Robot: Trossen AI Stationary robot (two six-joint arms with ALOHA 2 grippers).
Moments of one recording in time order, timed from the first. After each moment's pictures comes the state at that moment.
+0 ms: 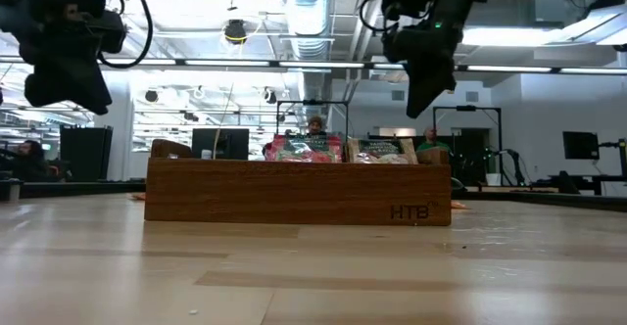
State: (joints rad) left arm -0.17 0.53 0.49 -0.79 -0.22 -0.95; right arm -0.34 1.51 1.22 -0.89 -0.01 0.14
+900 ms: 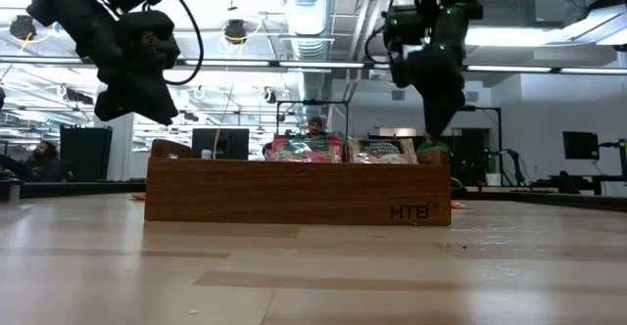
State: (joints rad) left arm 0.25 0.80 0.49 -0.43 0.04 -0.64; right arm -0.47 1.59 1.24 -1.04 -0.09 0.04
